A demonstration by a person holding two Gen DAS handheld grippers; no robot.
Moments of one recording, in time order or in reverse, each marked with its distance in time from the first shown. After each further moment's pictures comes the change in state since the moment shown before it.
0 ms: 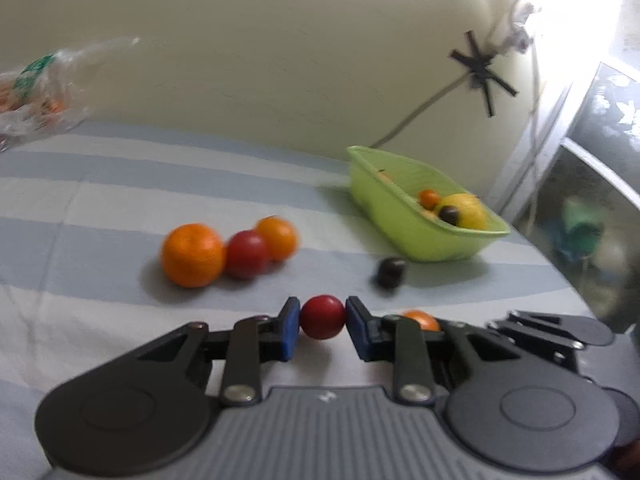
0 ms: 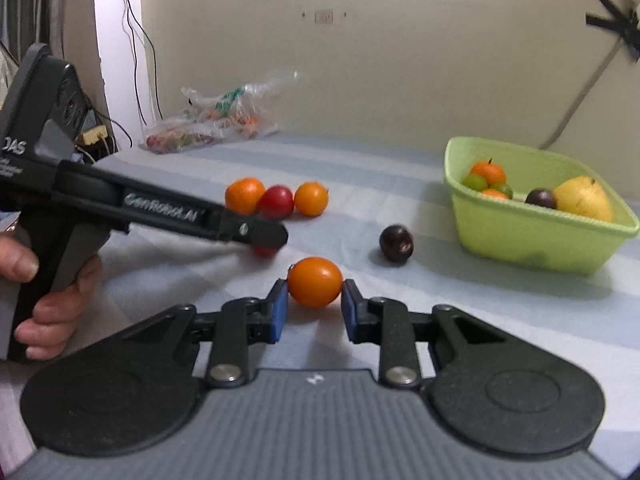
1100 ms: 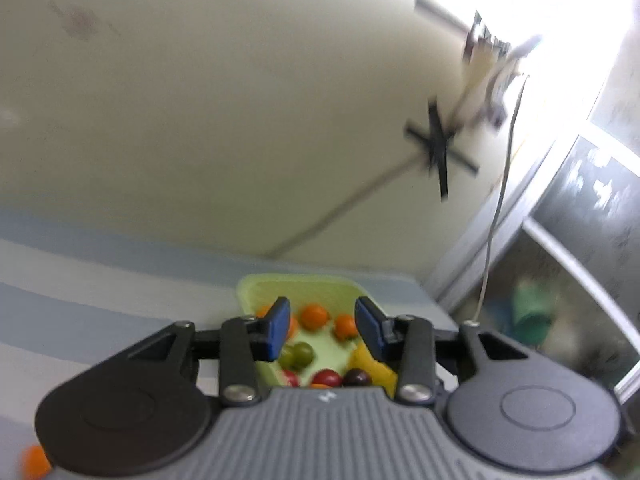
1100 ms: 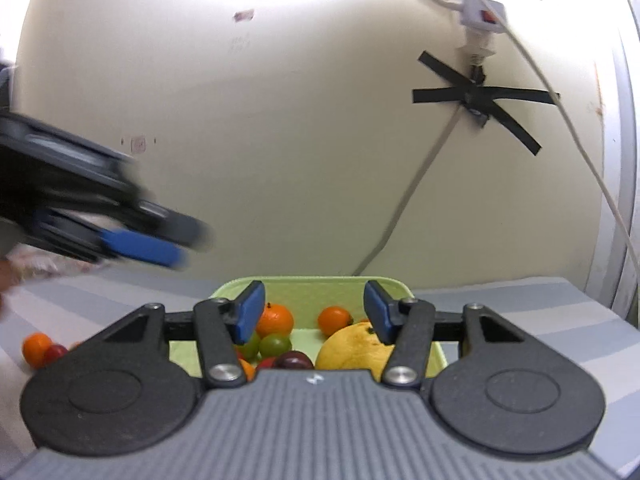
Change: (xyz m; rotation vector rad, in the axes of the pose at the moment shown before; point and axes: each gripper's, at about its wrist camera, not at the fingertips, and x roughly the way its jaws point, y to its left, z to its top) left arm 0.044 -0.037 0.118 -0.068 -0.120 -0.147; right arm -0.022 -0.122 0.036 0.120 -0.341 -0.342
